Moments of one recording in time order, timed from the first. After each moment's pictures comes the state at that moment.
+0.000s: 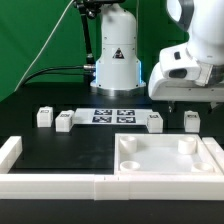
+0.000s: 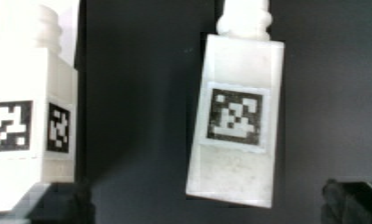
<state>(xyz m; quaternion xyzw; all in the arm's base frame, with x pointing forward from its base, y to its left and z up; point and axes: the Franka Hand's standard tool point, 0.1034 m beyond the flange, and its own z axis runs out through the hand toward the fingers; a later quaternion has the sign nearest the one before) 0.393 0.147 0.041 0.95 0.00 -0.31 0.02</state>
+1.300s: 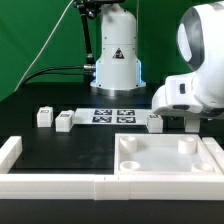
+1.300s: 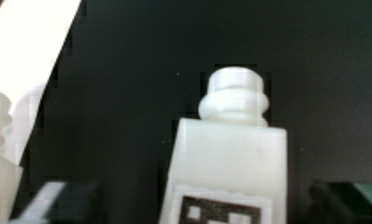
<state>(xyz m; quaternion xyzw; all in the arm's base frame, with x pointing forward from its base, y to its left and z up) 0.363 0.161 0.007 0.91 0.00 -0.41 0.03</state>
